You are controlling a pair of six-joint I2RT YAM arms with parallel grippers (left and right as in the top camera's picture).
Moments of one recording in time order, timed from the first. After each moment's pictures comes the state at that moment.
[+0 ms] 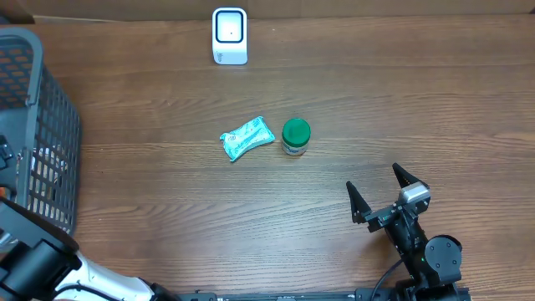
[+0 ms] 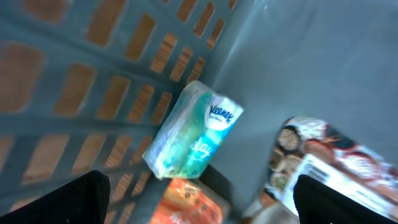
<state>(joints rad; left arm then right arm) 0.86 1.94 1.55 -0.57 -0.15 0.40 0.18 0.01 0.02 -0.02 -0.20 0.04</state>
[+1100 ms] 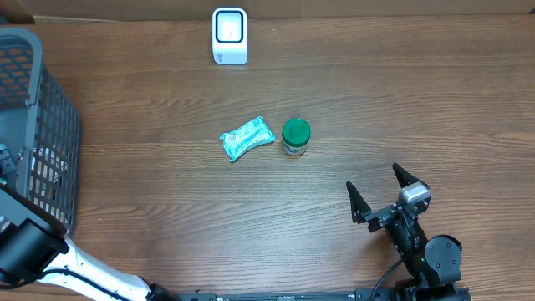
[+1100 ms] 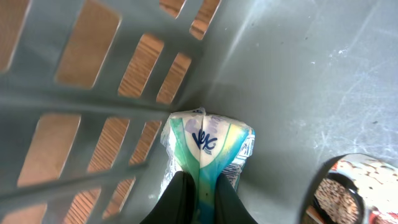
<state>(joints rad) 0.86 2.12 1.55 -0.43 -0.19 0.39 0.18 0.01 0.02 -0.02 -0.20 0.04</state>
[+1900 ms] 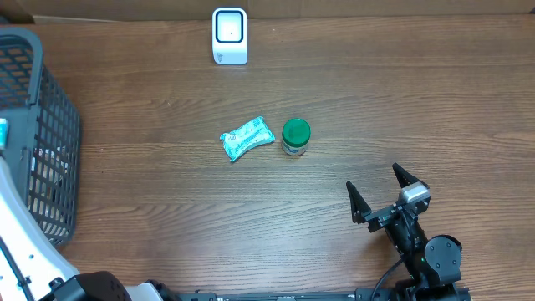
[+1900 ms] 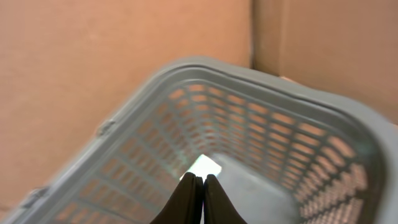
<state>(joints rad) 0.63 1.53 1.68 -0.60 -0.19 0.12 0.18 0.01 0.02 -0.02 -0.20 0.04</state>
